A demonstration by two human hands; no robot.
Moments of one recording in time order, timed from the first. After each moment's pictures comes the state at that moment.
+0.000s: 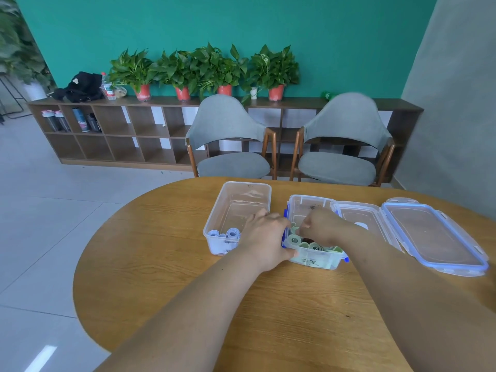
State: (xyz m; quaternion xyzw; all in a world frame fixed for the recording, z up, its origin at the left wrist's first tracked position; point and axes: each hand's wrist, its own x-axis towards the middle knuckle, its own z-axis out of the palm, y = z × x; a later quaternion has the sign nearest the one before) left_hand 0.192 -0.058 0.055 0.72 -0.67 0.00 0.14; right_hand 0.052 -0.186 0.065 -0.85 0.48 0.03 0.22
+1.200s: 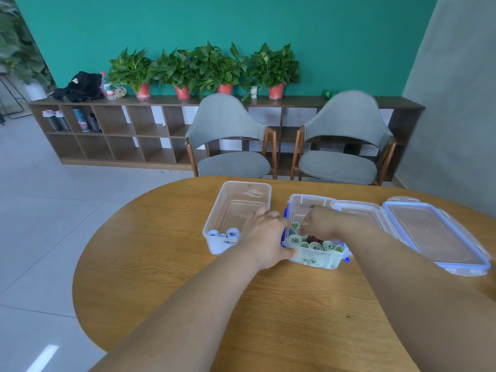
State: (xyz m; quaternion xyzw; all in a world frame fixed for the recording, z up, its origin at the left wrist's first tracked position) left_hand 0.198 -0.064 0.053 0.72 -0.68 0.00 0.12; right_hand 0.055 -0.205 0.065 -0.85 0.48 0.08 0.22
